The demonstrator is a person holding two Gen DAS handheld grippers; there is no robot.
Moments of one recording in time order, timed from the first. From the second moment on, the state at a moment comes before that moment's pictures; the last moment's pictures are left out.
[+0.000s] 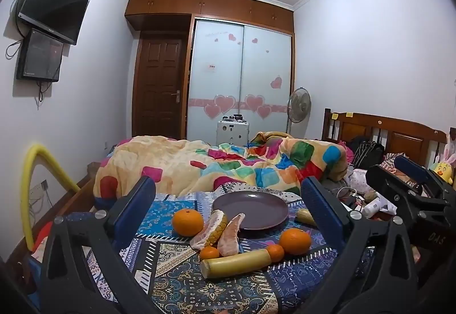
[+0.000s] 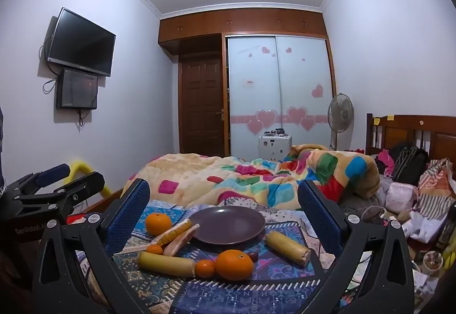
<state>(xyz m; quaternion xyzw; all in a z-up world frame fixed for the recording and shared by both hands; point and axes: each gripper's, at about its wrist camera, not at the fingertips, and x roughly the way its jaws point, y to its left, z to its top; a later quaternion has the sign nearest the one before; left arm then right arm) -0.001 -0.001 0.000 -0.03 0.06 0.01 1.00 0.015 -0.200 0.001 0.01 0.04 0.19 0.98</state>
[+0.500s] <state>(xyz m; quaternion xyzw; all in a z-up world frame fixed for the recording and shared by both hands) -0.001 0.002 0.003 -0.03 0.06 0.01 1.00 0.018 -0.188 -0.006 0.01 0.04 0.19 0.98</state>
